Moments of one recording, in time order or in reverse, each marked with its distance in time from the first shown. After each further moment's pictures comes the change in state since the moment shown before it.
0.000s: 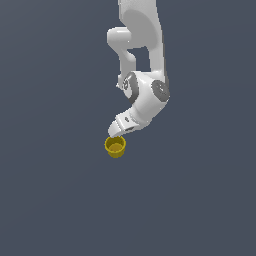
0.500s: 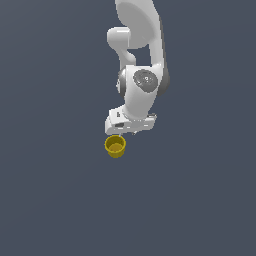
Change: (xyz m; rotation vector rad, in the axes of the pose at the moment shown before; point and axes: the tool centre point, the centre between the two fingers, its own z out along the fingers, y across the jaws) arm 0.015 0.010 -0.028 0.189 0.111 0.275
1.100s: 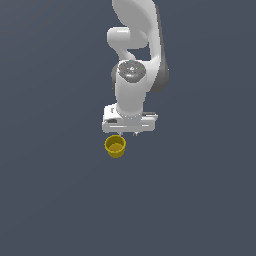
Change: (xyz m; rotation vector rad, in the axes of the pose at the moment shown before) arm 0.016 0.004 -0.024 0.139 0.078 0.198
